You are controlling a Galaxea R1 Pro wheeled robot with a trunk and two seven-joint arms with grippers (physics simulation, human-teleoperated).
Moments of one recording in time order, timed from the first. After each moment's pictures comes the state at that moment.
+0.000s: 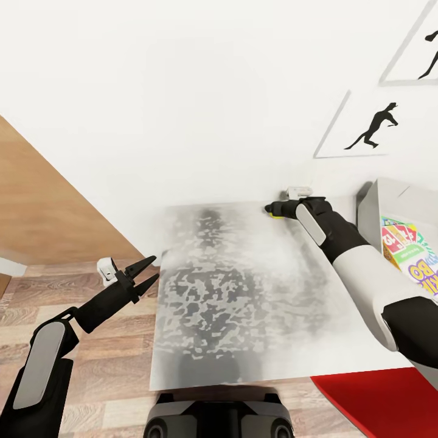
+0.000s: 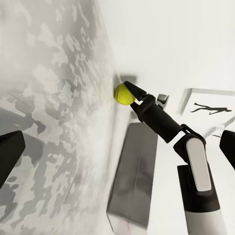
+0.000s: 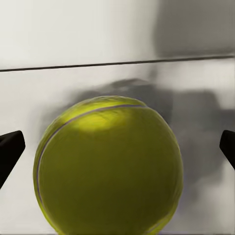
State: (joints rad) left arm -0.38 0.02 0.26 -1.61 1.30 0.97 -0.20; right arm -1.32 -0.12 0.40 -0.71 -0.51 0.63 -0.14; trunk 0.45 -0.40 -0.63
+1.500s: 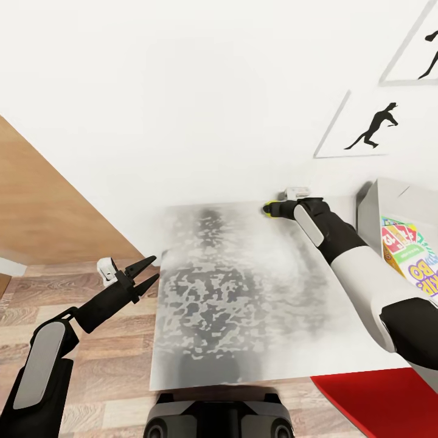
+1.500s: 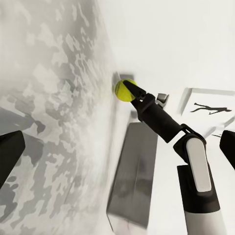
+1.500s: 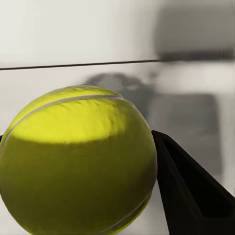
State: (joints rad) left arm -0.38 0.02 0.26 -1.61 1.30 0.97 -0.20; right arm -1.31 -0.11 0.40 -0.72 -0.51 0.63 -0.14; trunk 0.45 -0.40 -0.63
